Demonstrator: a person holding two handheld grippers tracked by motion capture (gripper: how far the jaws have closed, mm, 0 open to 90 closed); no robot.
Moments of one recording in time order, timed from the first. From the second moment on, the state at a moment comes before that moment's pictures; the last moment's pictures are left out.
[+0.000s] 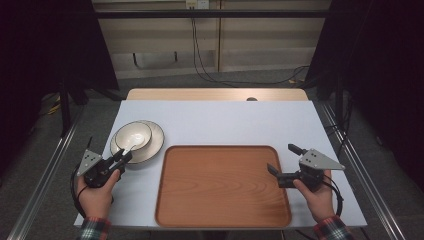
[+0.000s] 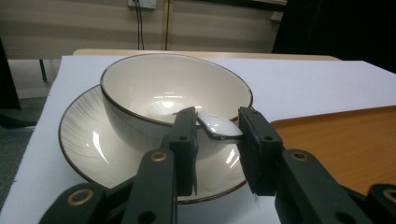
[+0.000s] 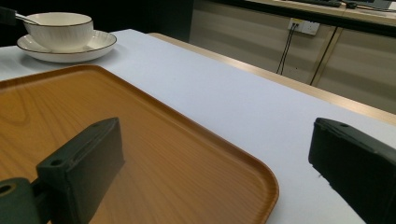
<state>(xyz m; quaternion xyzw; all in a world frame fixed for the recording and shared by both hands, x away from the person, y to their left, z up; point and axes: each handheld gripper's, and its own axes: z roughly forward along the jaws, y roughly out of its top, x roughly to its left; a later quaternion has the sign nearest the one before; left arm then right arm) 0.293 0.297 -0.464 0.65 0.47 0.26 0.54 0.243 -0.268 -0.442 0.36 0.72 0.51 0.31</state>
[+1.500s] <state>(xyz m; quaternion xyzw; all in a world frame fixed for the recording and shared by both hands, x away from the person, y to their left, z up) 0.346 0.290 -0.425 0.60 0.48 0.27 0.58 0.242 -0.270 -0.443 0.37 0.71 0.51 0.31</state>
